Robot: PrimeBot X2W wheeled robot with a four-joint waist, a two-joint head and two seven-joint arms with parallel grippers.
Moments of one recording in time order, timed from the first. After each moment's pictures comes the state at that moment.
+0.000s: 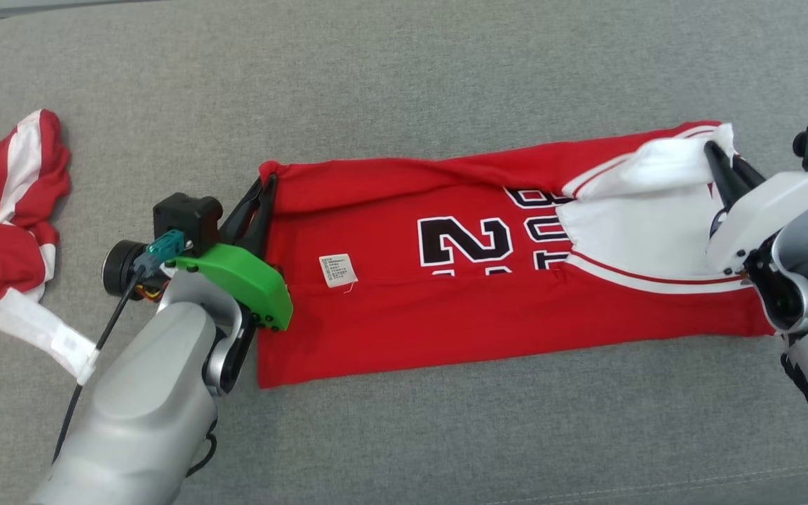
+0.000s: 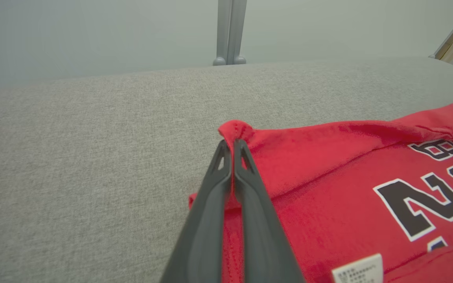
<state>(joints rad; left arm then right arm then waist) -0.72 0.24 -0.71 0.70 -0.70 0.00 -0.26 -0.61 -0.41 0.21 0.53 0.60 0.13 0.11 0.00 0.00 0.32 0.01</state>
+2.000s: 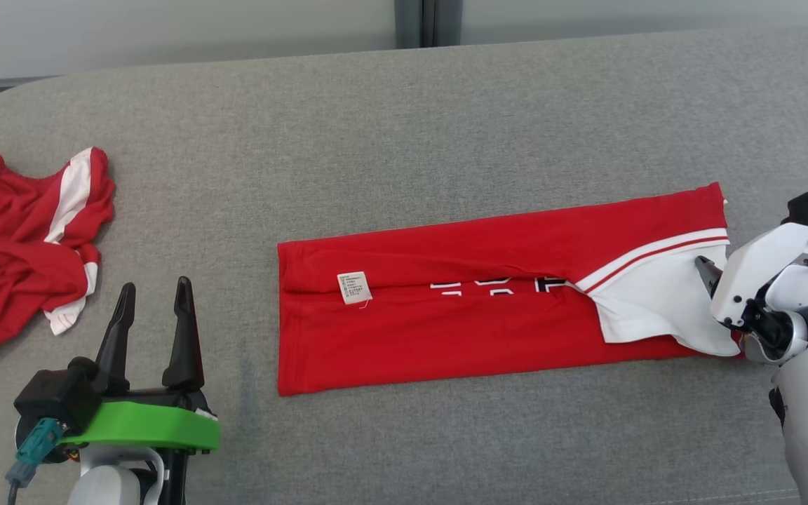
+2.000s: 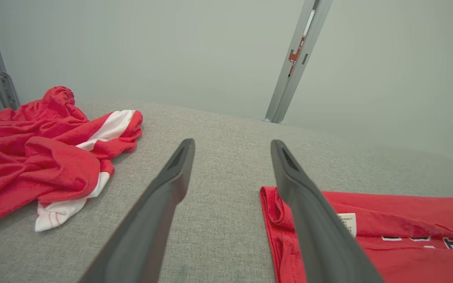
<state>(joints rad) -0.11 0.11 -0.04 0.18 -0.40 -0.13 -0.26 -0.56 -0.21 -0.20 0.72 0.26 0.13 0.50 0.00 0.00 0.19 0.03</state>
